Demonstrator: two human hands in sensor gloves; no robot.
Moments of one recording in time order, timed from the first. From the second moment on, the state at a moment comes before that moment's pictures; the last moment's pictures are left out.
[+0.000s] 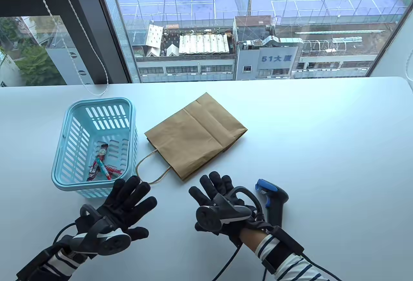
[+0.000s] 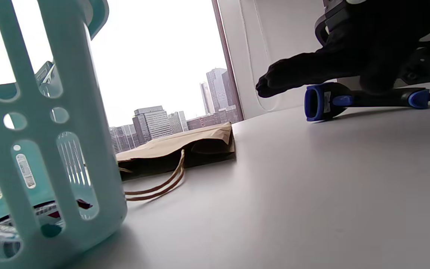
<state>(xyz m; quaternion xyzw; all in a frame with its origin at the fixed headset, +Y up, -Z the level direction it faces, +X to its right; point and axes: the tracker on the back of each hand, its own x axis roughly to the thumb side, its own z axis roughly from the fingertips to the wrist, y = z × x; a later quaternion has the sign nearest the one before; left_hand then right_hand) -0.264 -0.704 -0.211 0.10 -0.40 -0.08 0.91 0.008 -0.730 -0.253 -0.38 -0.12 -0.91 0.06</state>
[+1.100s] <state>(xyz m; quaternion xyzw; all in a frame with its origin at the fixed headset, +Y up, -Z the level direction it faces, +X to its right) -0.261 -0.692 -0.201 0.09 -0.42 0.01 0.90 -0.048 -0.734 -0.411 -0.27 0.09 -0.96 0.02</state>
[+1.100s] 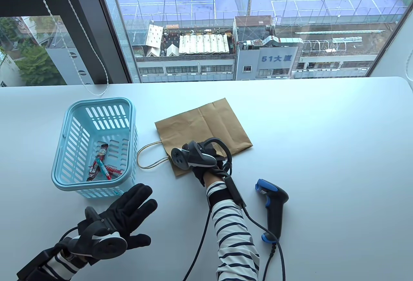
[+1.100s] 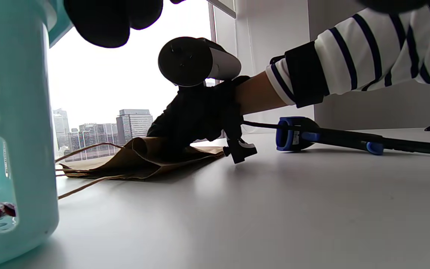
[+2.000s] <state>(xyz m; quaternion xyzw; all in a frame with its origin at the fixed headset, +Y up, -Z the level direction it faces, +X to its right) -0.271 -0.715 -0.239 -0.29 -0.21 0.57 0.74 0.113 -0.611 -0.321 -0.34 0.10 -0.61 -0.71</state>
